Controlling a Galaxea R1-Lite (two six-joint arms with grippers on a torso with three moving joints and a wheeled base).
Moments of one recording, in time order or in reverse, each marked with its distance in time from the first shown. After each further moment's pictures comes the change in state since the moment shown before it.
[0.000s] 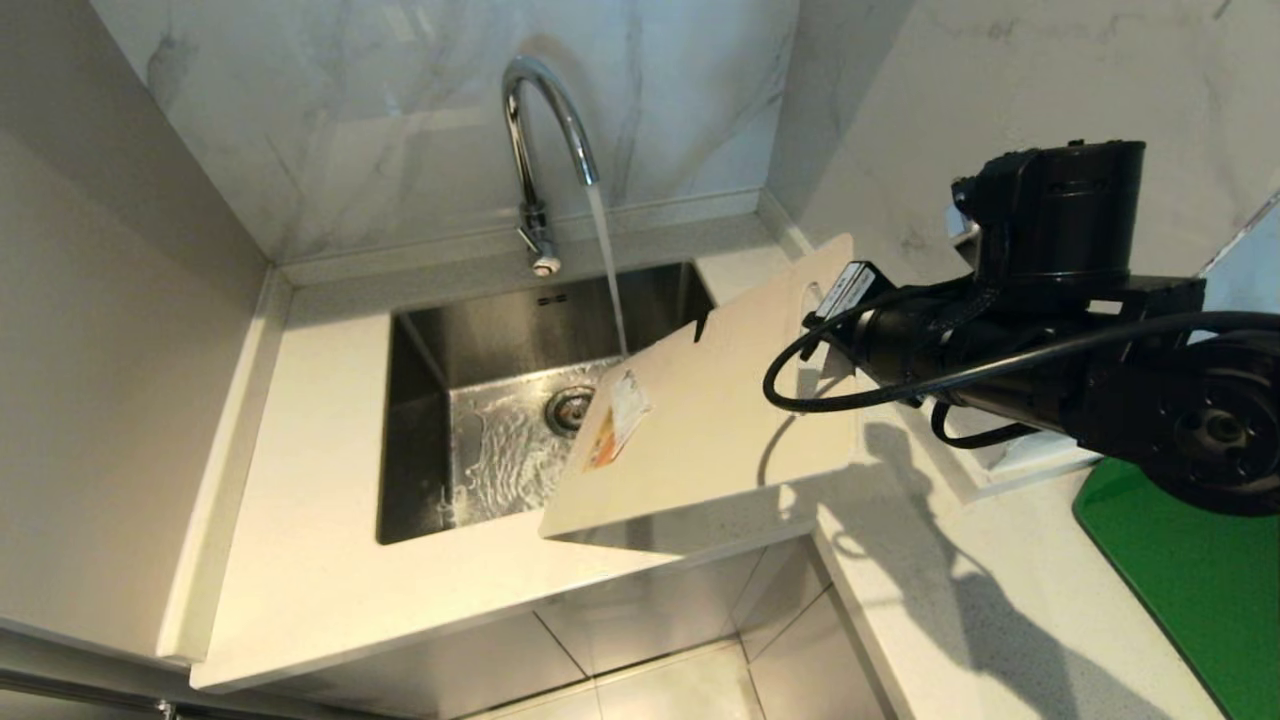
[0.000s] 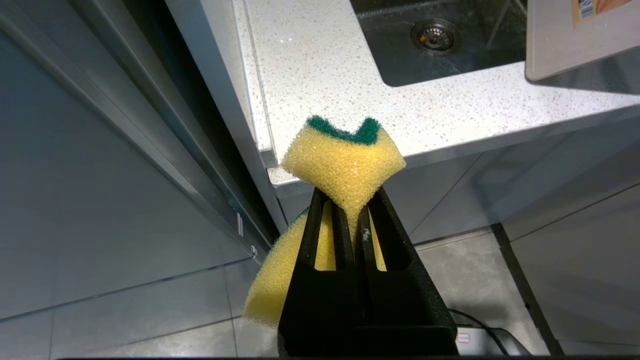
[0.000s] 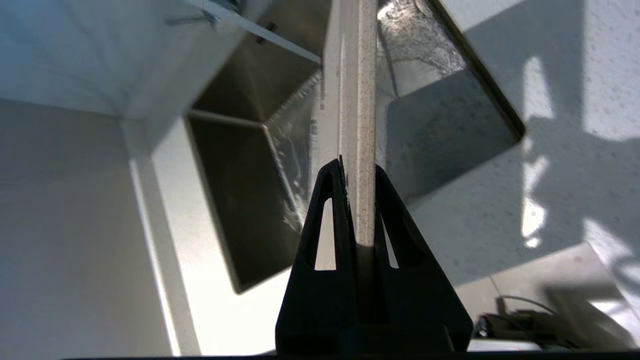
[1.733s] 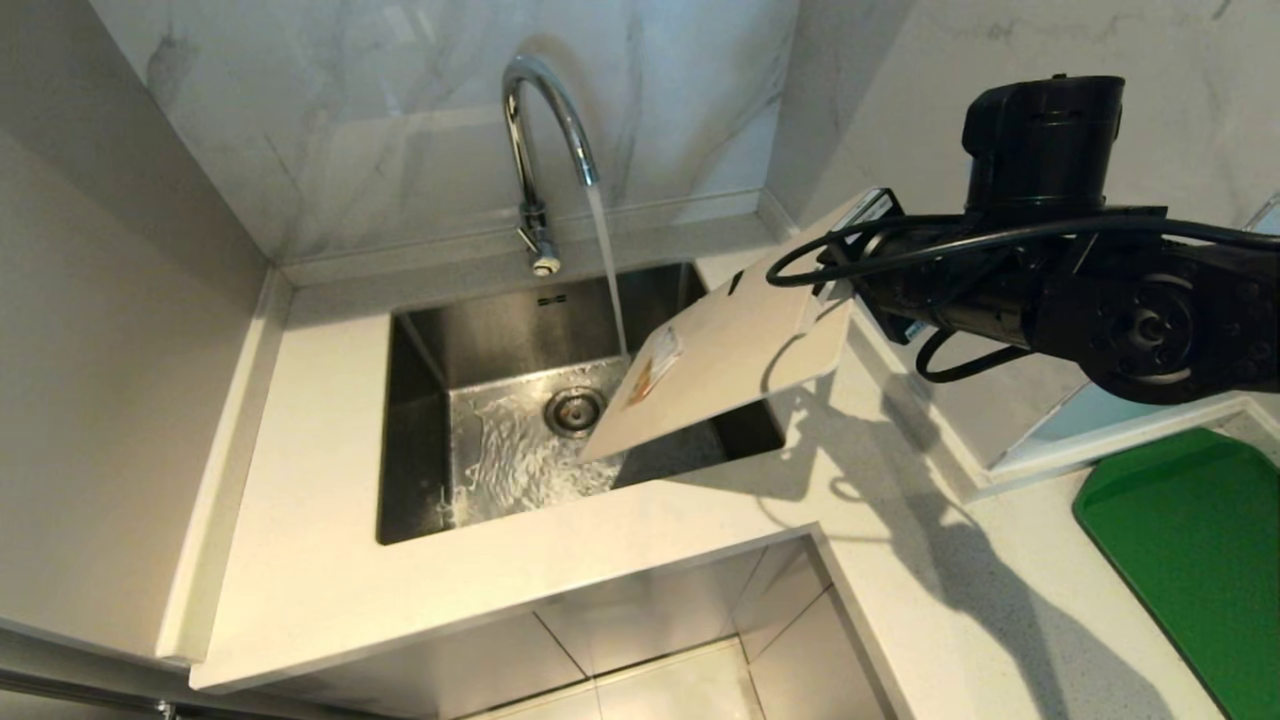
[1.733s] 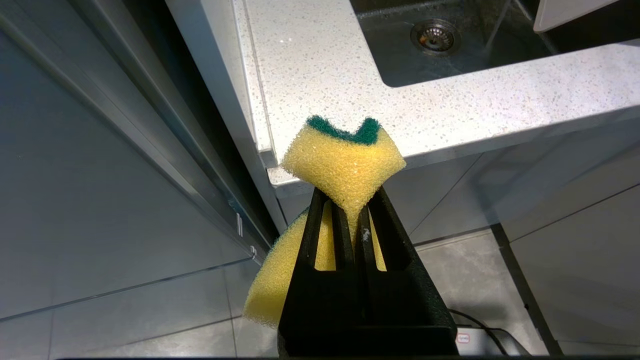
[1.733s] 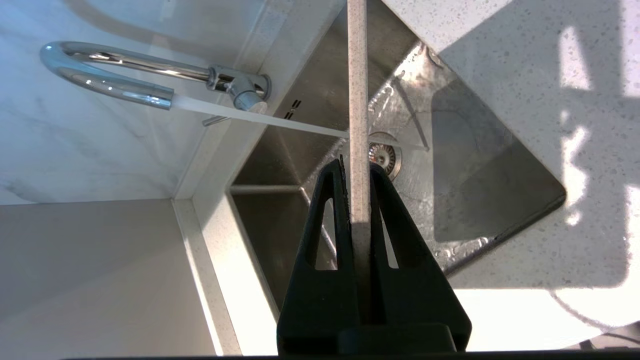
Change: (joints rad) left arm 0.000 0.000 -0.001 0.000 0.000 -0.001; right arm -0.074 0.118 -0.233 0.037 0.001 0.173
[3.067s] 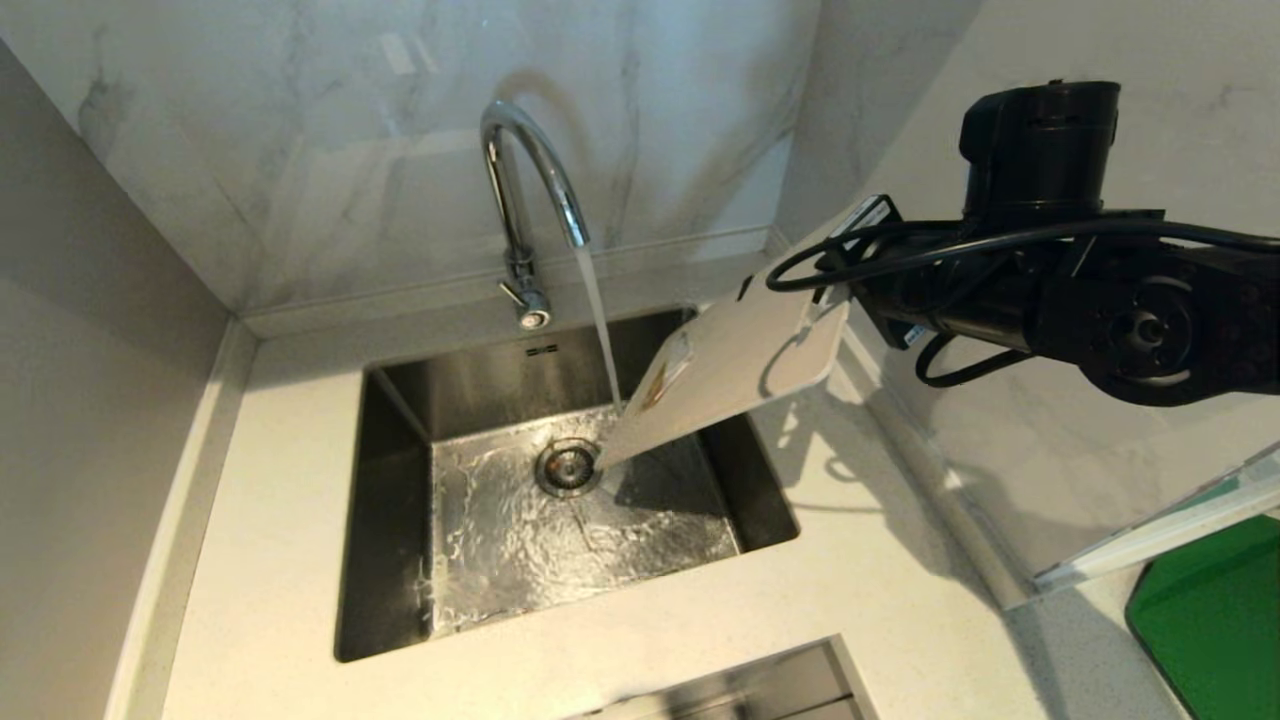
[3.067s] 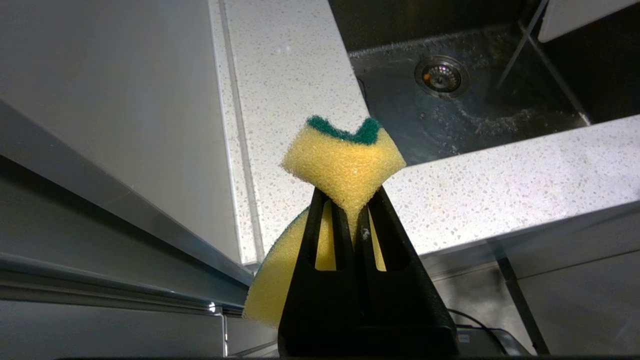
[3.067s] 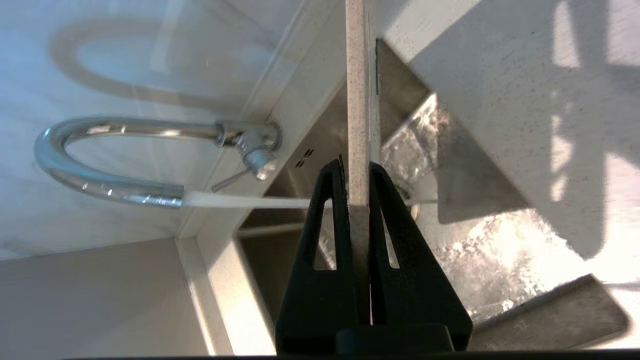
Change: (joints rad) left arm 0.000 0.000 0.002 0.000 0.001 0.000; right arm 0.001 0.001 0.003 0.009 0.019 0.003
